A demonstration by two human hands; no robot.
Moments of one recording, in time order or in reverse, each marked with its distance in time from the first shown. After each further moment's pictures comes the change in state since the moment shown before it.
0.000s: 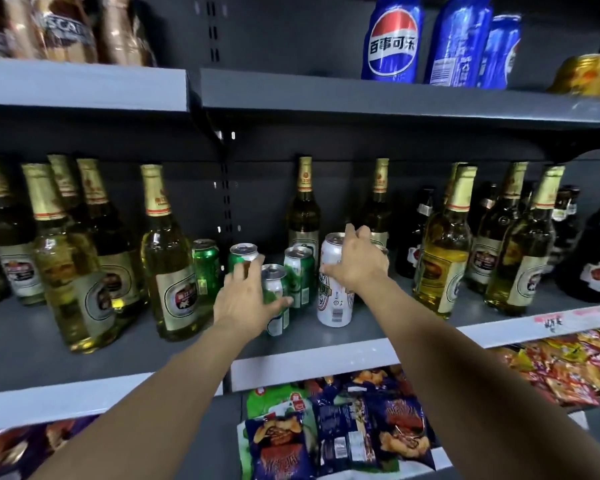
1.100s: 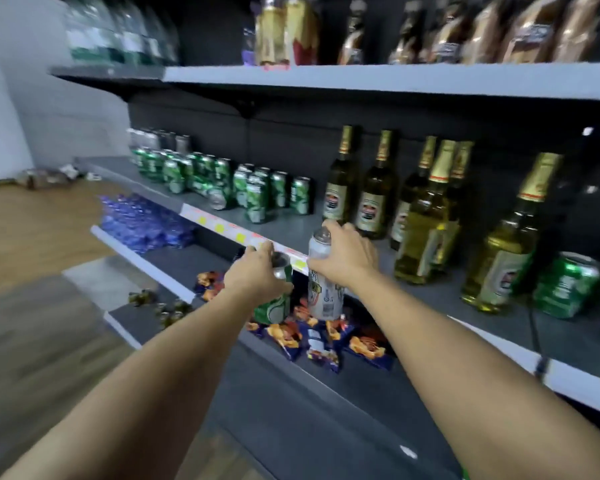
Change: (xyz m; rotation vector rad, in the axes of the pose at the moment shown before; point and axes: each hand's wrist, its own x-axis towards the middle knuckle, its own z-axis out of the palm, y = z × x) left_hand -0.265 -0.282 -0.229 0.194 0.149 -0.768; right_hand -0.228 -0.402 0.045 0.332 -0.260 -0.840
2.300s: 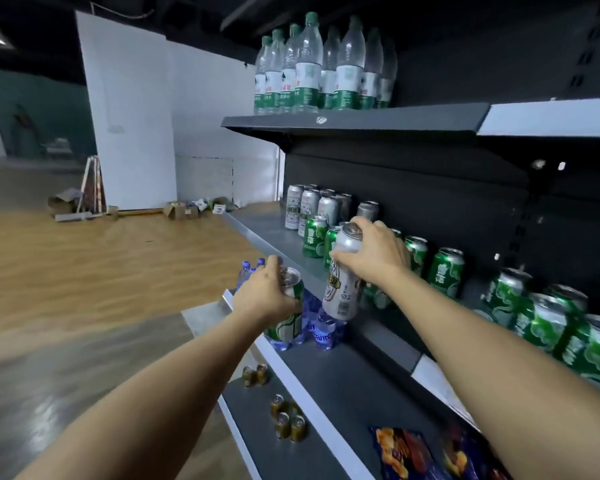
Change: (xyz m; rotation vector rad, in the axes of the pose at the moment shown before) left_hand 0.397 -0.479 -0.167 -0.088 0.260 -0.223; right_hand 0.479 -0.425 0.234 0.168 0.087 -0.267
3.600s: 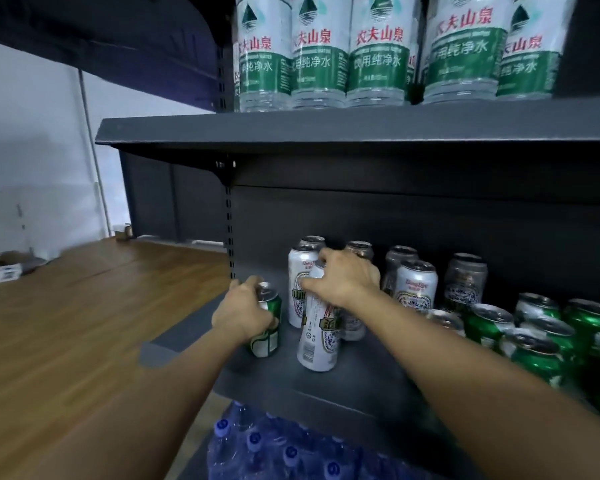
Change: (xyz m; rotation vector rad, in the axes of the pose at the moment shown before) left_hand 0.578 -0.193 0.056 -0.155 -0.368 0.348; right_hand 0.431 -0.112 0.272 -0.373 0.085 0.485
